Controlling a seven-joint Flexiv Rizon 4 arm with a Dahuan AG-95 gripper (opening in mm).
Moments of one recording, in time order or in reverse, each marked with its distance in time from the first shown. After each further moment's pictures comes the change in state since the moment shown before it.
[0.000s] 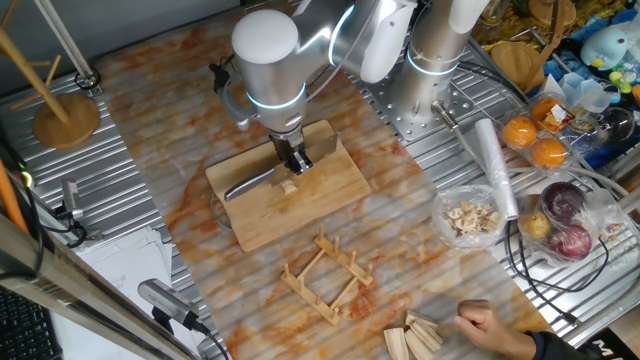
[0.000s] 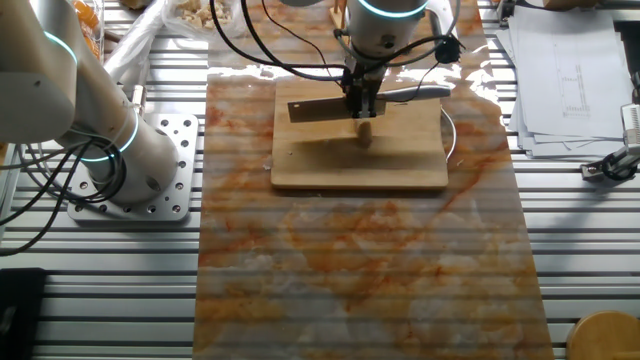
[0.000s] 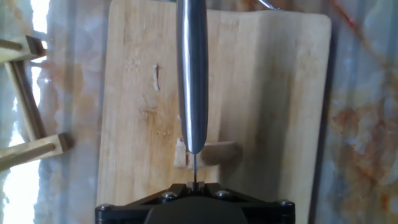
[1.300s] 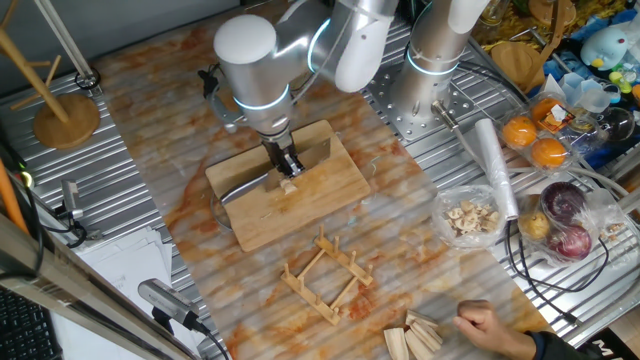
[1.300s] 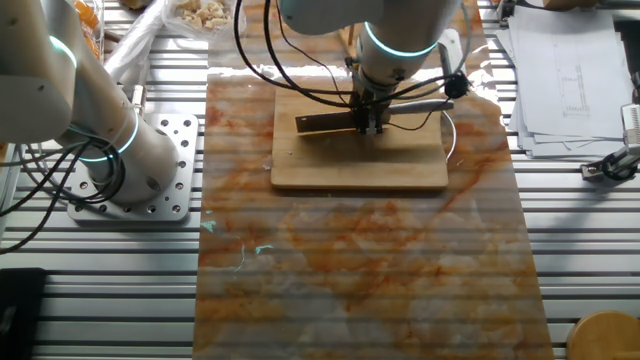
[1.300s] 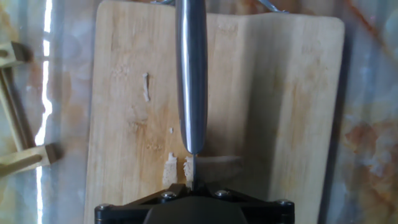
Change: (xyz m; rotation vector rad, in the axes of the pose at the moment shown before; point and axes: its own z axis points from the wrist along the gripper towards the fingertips) arm -0.008 -0.008 0.021 -0.066 0.003 -0.030
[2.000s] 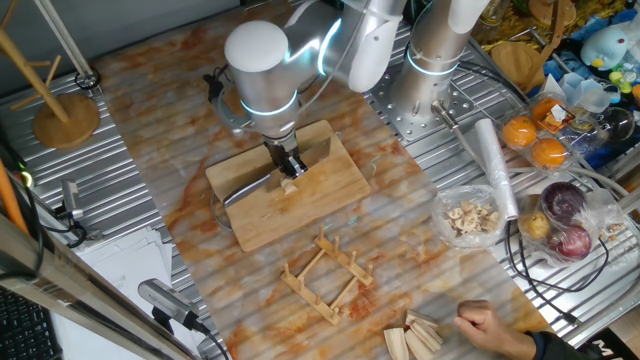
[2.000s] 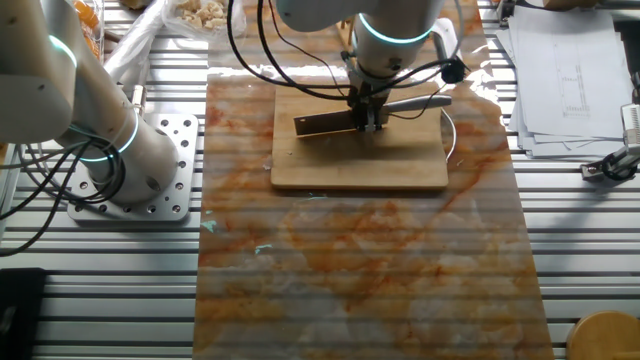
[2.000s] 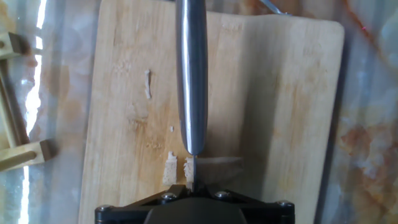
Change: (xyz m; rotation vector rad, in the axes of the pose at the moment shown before) arm -0.001 0.000 0.000 0.064 -0.006 -0.019
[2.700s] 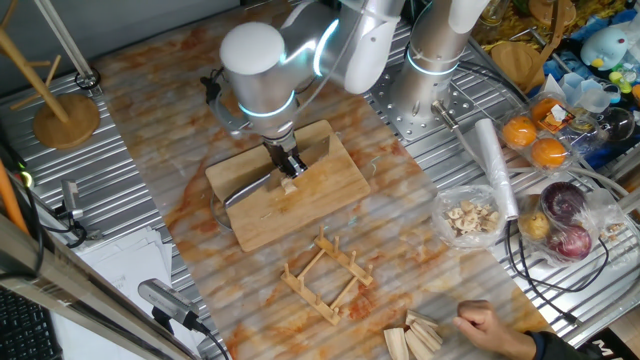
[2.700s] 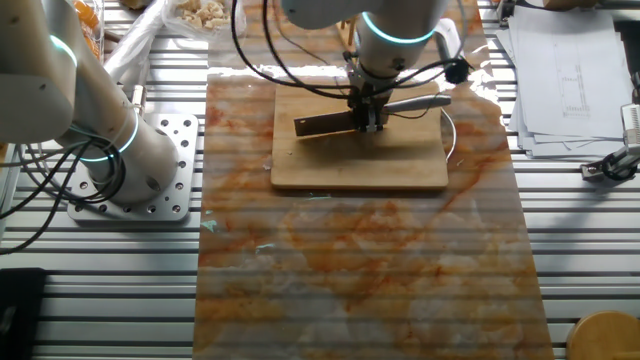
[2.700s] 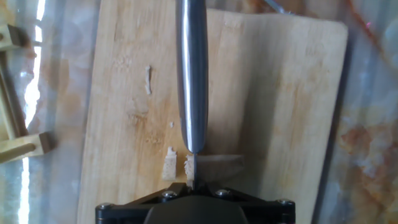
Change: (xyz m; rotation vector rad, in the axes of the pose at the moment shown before) arm 0.003 0.003 0.000 -0.022 0.063 -0.010
